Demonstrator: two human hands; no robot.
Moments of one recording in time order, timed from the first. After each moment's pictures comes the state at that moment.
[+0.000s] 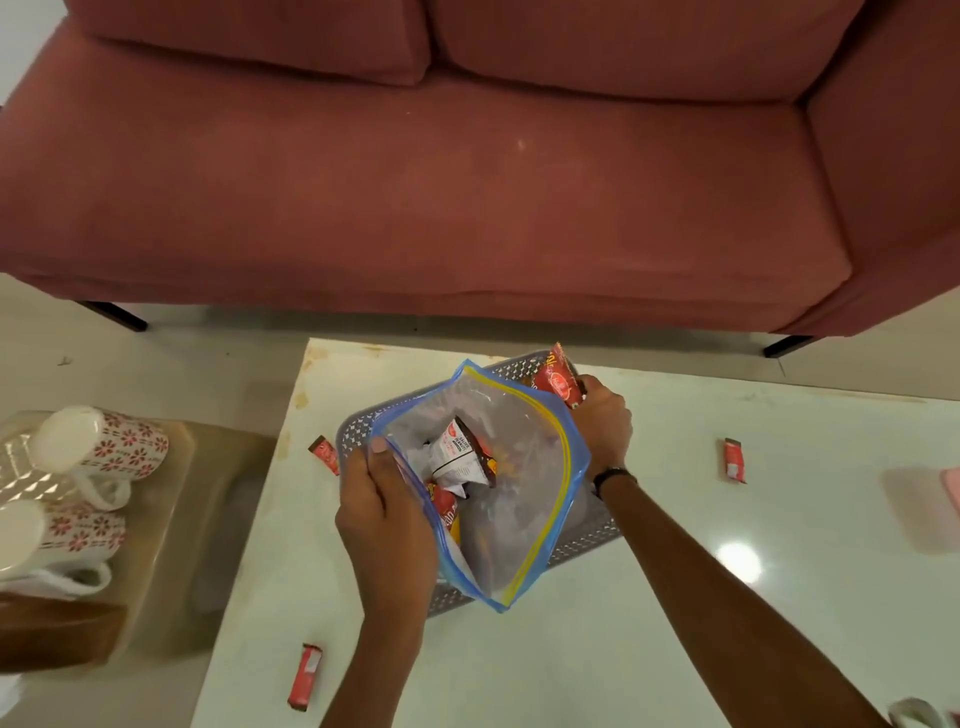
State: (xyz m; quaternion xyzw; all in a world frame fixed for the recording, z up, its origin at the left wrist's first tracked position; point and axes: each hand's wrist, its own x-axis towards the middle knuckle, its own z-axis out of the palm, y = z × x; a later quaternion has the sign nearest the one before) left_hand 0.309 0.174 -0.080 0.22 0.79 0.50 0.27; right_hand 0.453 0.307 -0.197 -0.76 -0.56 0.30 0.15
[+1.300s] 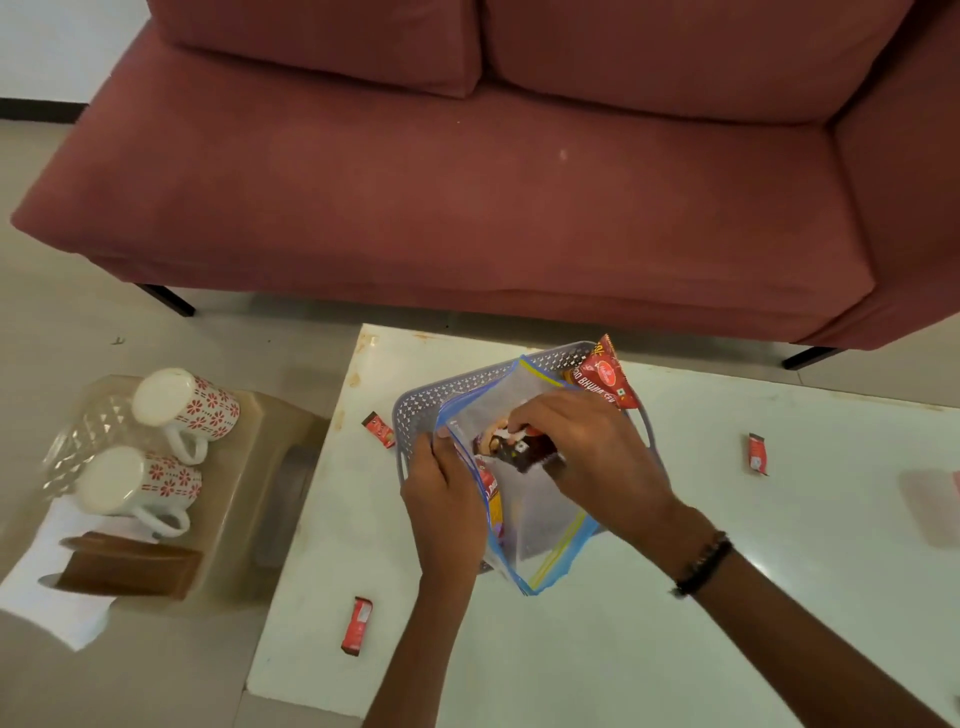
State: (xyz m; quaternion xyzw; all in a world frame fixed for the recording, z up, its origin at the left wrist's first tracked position) left_hand 0.292 0.145 -0.084 0.26 0.80 0.46 0.29; right_hand 0.414 0.219 -0.061 -0.36 -0.91 0.16 0.16
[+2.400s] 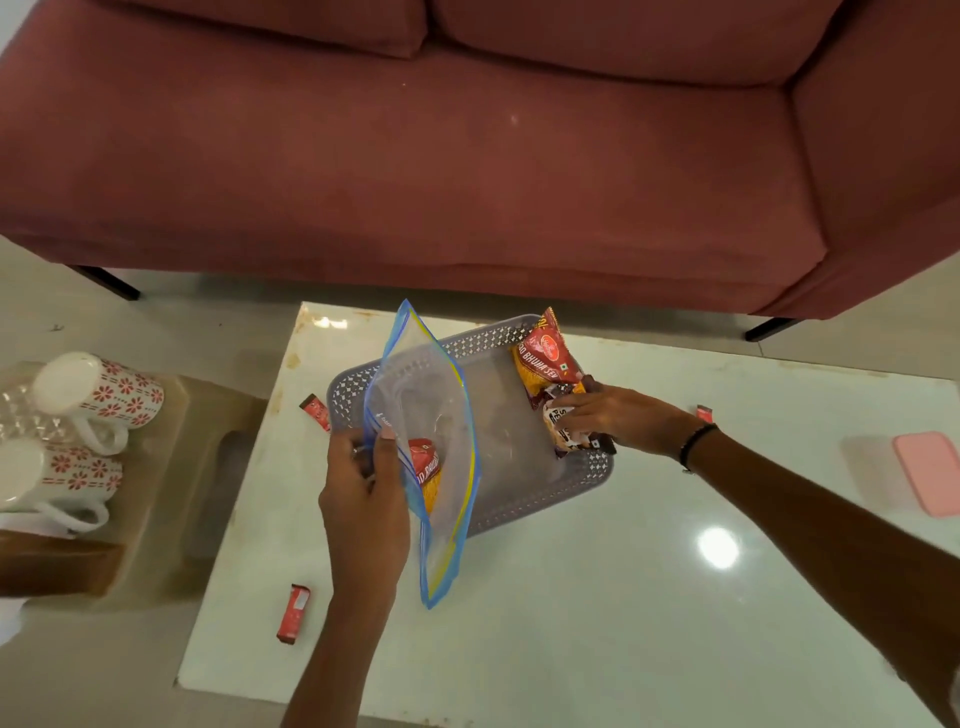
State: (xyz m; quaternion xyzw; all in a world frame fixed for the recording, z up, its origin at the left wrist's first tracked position) left_hand 0.311 0.132 -0.085 0.25 0.80 0.45 0.31; right_hand 0.550 0.305 -0.177 -0.19 -0.96 0.16 -0.14
